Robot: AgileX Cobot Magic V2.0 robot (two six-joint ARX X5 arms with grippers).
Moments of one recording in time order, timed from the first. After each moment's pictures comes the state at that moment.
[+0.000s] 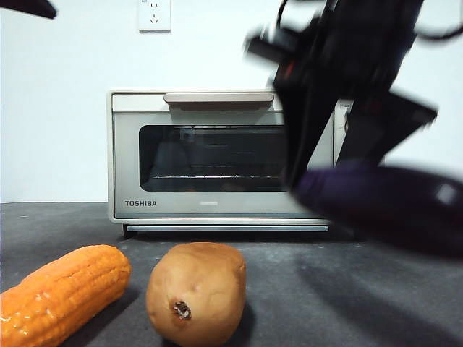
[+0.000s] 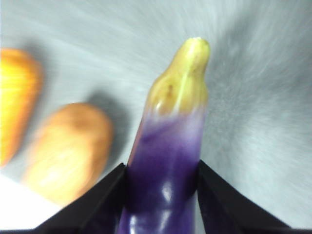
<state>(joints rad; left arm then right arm) -0.18 0.80 0.80 -0.36 0.50 -0.36 0.74 1.43 1.07 -0.83 -0.16 0.45</state>
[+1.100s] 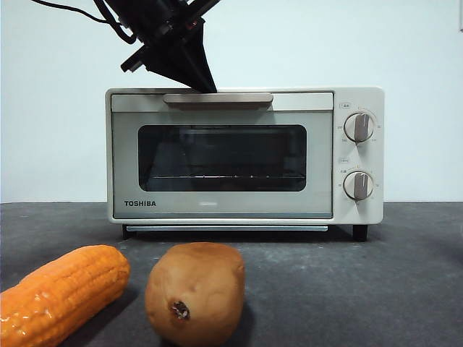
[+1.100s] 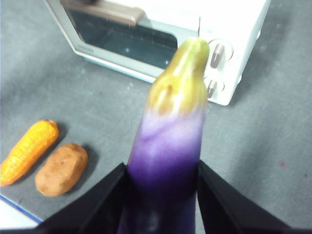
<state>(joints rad) -0.50 1.67 1.51 -0.56 0.31 0.02 0.74 0.65 1.07 -1.04 0.16 0.29</state>
